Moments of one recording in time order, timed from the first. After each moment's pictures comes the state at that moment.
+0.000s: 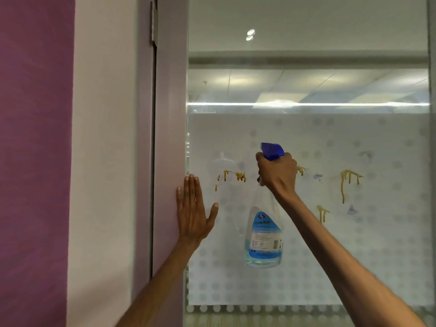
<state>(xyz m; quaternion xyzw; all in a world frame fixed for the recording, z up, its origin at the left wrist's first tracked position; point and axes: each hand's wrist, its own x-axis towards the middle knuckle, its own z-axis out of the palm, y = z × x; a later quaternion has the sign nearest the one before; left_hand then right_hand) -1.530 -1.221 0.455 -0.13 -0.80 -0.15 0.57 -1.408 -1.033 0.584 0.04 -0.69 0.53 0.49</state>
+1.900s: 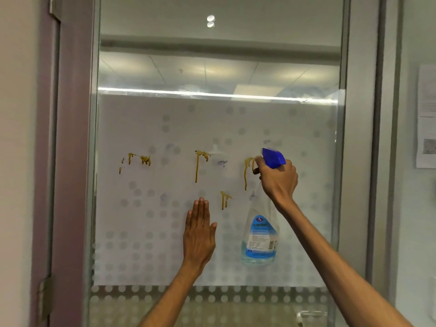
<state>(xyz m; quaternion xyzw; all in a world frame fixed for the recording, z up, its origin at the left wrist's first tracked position) -1.484 -0.939 0.358 -0.15 -0.83 -0.18 0.50 -1.381 -0.770 0.539 0.01 -0.70 0.50 0.52</state>
